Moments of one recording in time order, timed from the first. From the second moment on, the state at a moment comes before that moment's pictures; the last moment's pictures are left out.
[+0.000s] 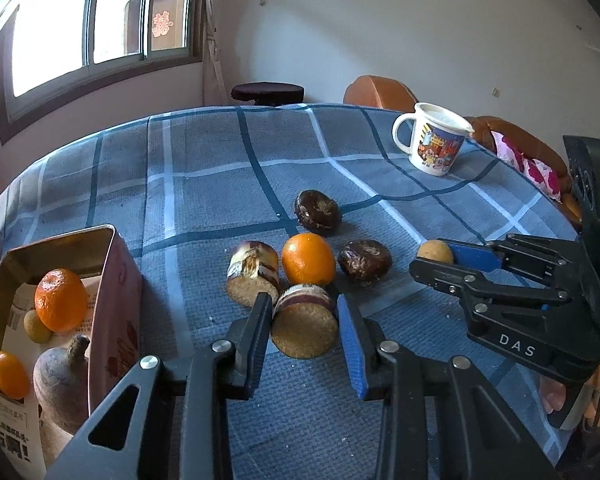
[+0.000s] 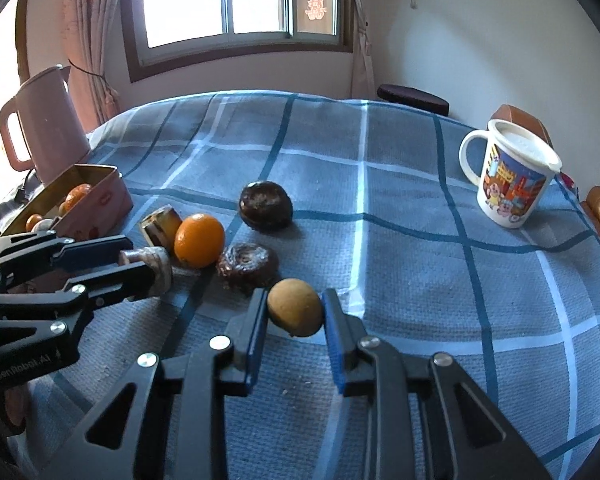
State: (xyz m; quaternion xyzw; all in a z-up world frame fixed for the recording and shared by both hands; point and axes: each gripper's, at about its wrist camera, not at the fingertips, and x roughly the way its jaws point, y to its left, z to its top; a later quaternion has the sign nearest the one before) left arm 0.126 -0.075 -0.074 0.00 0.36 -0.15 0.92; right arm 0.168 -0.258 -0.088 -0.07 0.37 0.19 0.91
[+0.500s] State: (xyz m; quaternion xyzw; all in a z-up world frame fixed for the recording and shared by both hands) left arm 0.121 -0.070 -0.072 -0.01 0.35 -0.16 0.92; right arm 0.164 -0.261 -0.083 -0.06 0.35 0.19 0.91
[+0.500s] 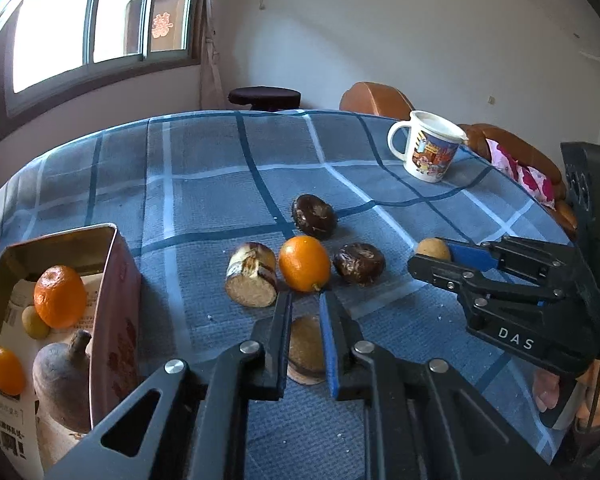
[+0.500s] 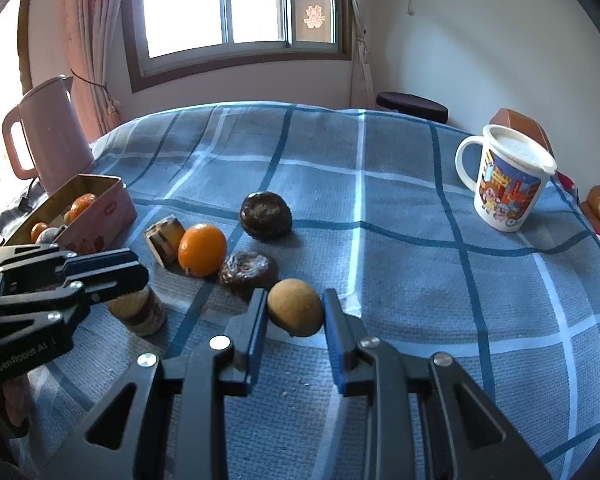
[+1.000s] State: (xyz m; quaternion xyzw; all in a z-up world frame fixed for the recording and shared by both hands) left arm 0.114 -0.085 -0.078 0.03 0.37 -0.16 0.91; right arm 0.164 -0.265 -0.082 -0.05 0.35 0.20 0.91
